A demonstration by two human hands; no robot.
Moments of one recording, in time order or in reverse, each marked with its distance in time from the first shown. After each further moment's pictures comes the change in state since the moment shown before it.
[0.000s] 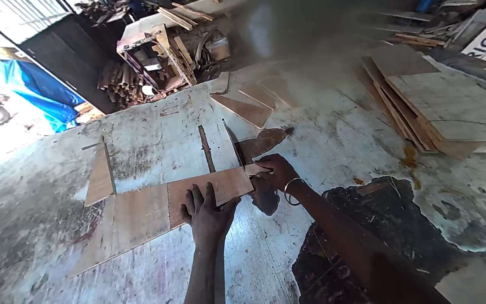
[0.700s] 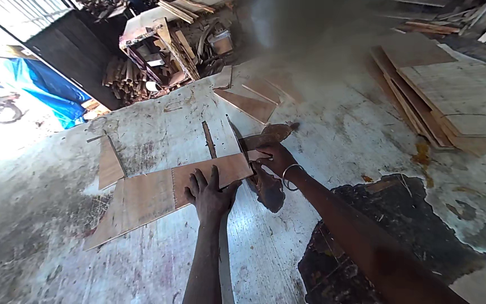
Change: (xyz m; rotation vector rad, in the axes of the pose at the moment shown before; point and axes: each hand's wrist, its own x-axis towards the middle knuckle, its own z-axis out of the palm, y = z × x) left_hand 0.043 0.006 0.000 0.068 -0.127 -0.057; right_hand 0.038 0.004 0.005 -0.003 0.024 -0.004
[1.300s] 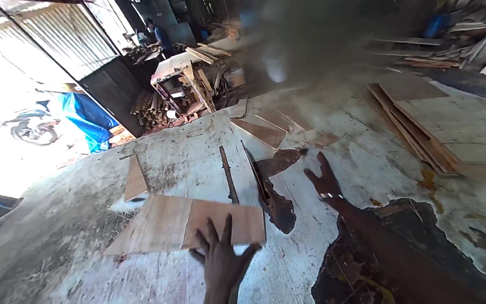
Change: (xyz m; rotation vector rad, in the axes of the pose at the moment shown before) left_hand -0.090 -0.036 -0.017 0.006 0.008 0.038; right_hand -0.062 0.023 -0.059 0.137 0.466 0.419
